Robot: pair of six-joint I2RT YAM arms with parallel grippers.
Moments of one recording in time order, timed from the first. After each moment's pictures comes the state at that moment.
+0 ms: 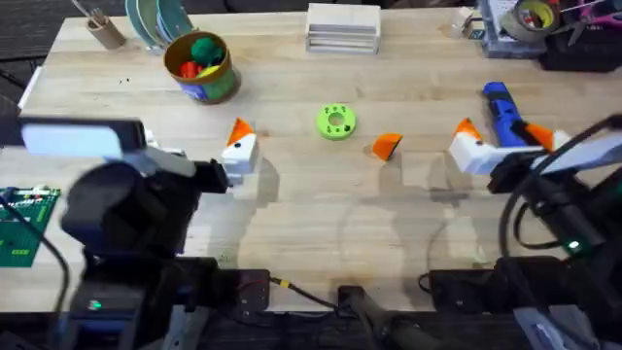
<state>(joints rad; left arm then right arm) -0.01 0.17 0.22 -0.33 0.06 -0.02 0.01 0.19 0.25 -0.40 -0.05 0.03</state>
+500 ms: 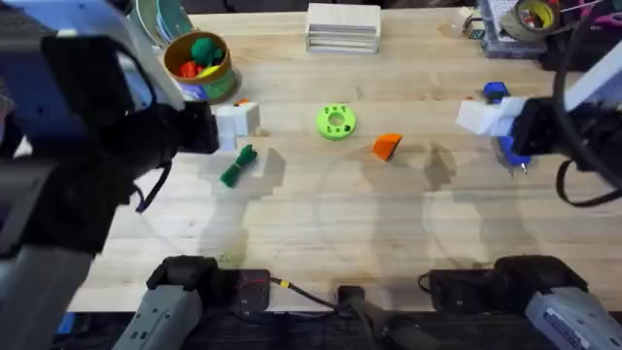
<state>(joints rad) -0.01 0.76 0.73 -0.66 0.13 -0.02 0.01 0.71 0.72 -0.69 -0.10 0.03</state>
